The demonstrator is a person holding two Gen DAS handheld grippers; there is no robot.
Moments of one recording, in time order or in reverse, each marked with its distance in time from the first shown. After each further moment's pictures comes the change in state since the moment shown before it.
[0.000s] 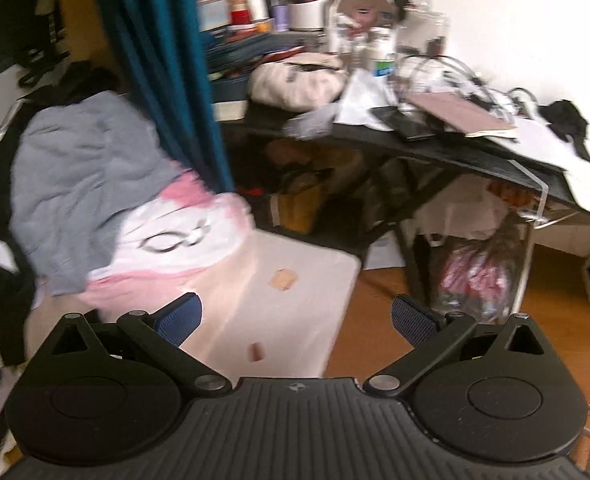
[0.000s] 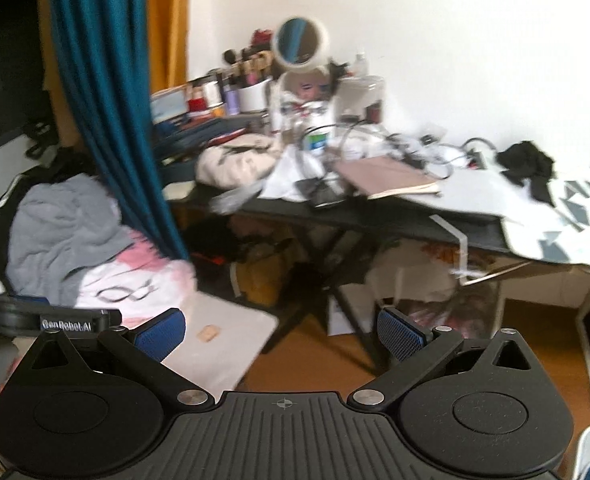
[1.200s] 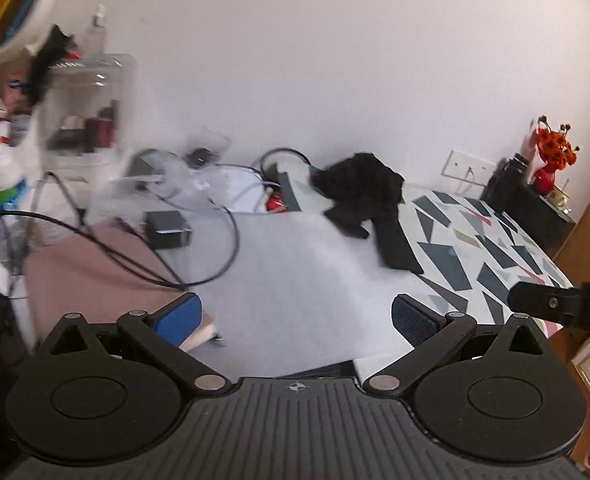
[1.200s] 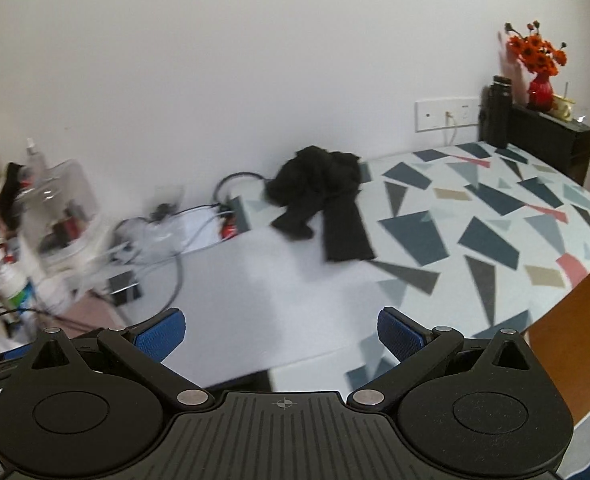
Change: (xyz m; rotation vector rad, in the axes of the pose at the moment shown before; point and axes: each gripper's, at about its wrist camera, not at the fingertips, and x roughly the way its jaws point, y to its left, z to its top) left arm 0.224 -0.425 0.271 0.208 -0.112 -0.598; right arm 0.211 -0.402 0.209 0.426 -0.065 -0.453
